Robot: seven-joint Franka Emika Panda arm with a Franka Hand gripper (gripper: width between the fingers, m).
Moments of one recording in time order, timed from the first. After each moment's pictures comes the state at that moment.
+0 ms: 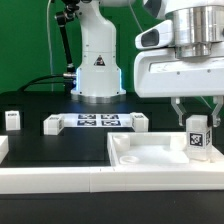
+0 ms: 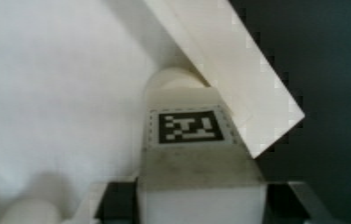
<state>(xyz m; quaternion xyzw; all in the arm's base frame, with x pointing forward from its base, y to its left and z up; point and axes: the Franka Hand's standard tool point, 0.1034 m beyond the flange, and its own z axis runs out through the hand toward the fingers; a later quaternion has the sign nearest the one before) 0.627 0.113 0.085 -0.91 0.40 -0.05 0.07</state>
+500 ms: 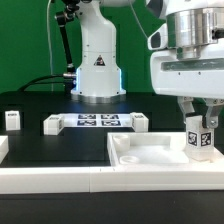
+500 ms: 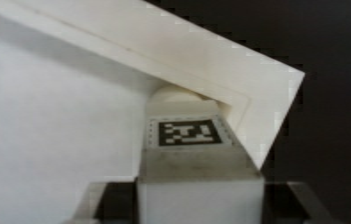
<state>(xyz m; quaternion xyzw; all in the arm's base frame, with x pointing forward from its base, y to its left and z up) 0.623 0.120 0.083 -0.80 0.60 -0.01 0.07</state>
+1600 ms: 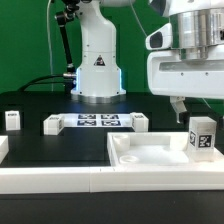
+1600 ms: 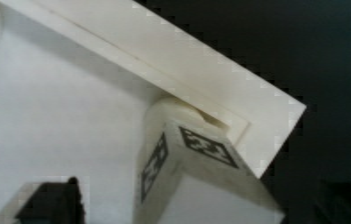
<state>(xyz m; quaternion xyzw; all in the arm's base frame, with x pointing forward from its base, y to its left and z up) 0.623 0.122 0.083 -0.91 0.42 -0.02 0.07</state>
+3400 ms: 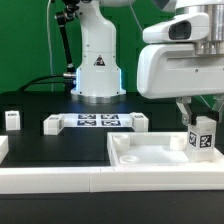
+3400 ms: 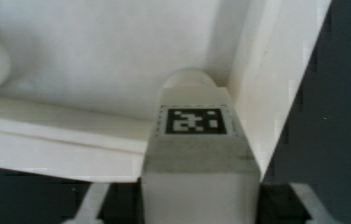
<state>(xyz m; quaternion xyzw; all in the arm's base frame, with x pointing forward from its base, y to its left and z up) 0.628 0.118 0.088 -0.99 -0.10 -0.04 0.01</state>
